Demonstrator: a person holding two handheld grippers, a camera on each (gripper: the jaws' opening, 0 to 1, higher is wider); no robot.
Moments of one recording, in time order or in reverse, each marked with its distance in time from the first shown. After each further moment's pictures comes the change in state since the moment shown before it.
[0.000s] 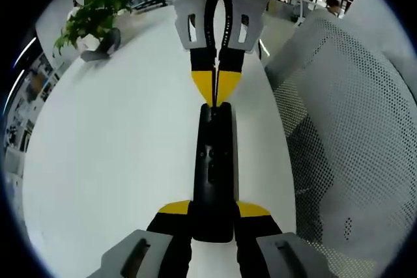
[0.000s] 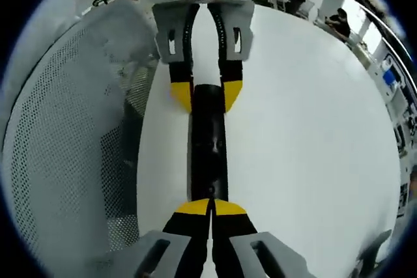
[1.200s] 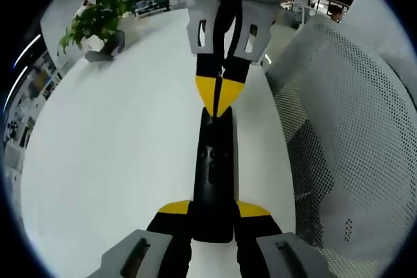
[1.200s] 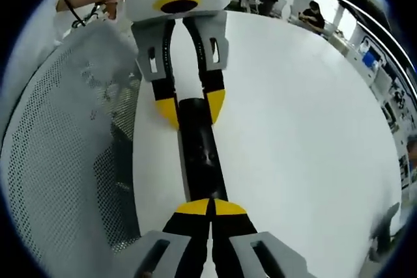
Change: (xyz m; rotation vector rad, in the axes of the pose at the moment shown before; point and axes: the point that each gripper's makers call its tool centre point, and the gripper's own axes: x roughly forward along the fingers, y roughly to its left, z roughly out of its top) left arm 0.001 -0.001 0.000 -0.016 -0.036 0.007; right arm 0.003 -0.001 0.012 0.115 -0.131 -0.096
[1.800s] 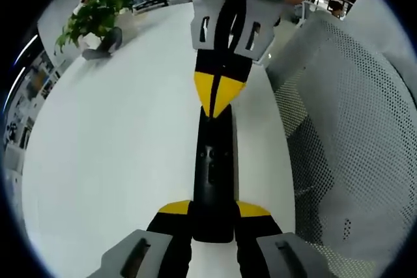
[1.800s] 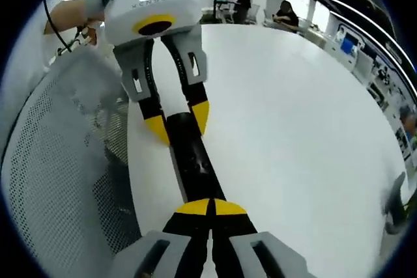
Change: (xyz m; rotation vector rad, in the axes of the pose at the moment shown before) left arm 0.001 0.000 0.001 0.004 0.053 -0.003; right arm -0.002 0.002 0.012 0.105 -0.142 -0.023
